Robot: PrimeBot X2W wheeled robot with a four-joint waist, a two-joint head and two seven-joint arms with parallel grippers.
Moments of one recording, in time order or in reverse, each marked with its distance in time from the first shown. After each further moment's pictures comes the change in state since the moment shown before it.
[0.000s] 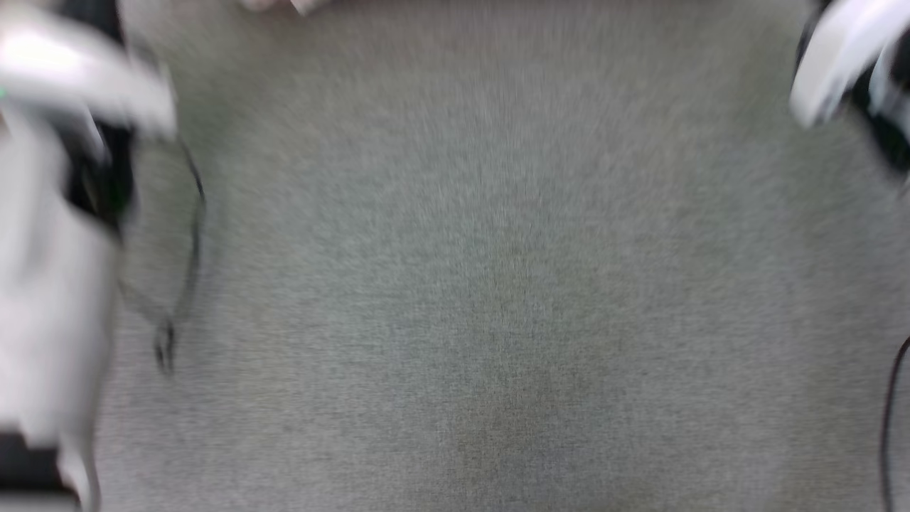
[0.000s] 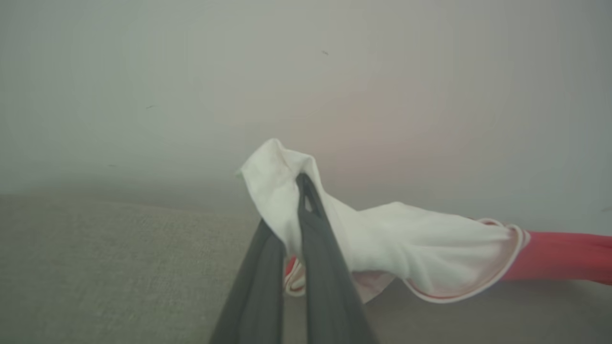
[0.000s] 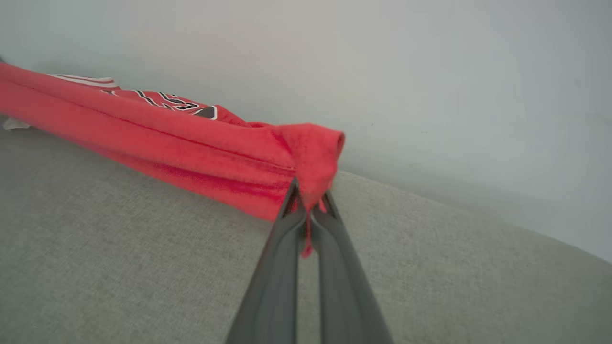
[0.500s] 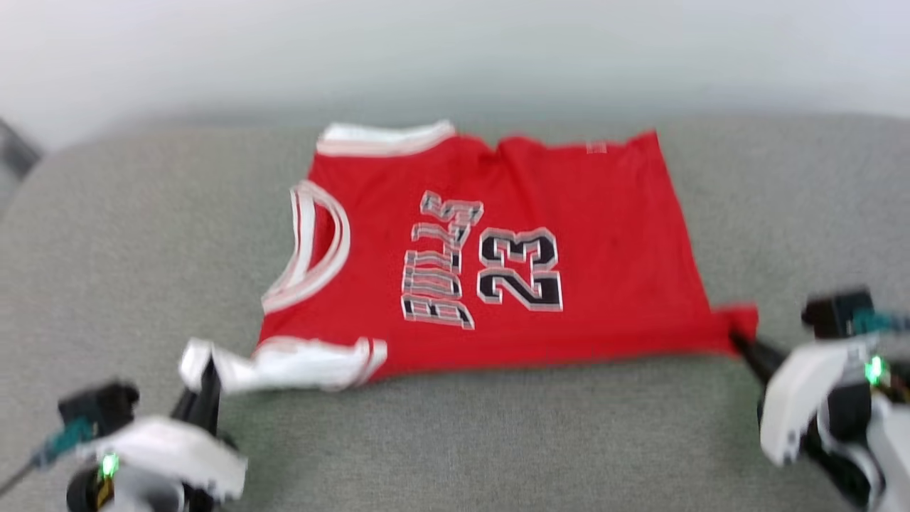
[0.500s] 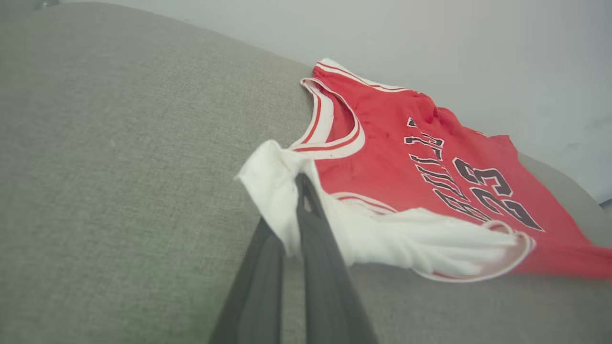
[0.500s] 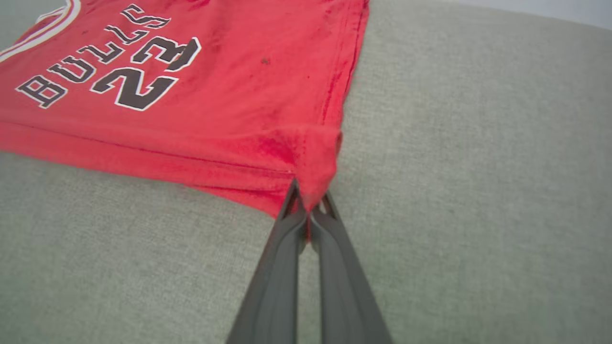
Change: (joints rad) left arm 0.869 0.021 0.005 -0.406 -0.119 0.160 0.093; right arm 0.773 -0.055 -0.110 -0.277 0.088 0.001 0.134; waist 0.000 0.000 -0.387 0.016
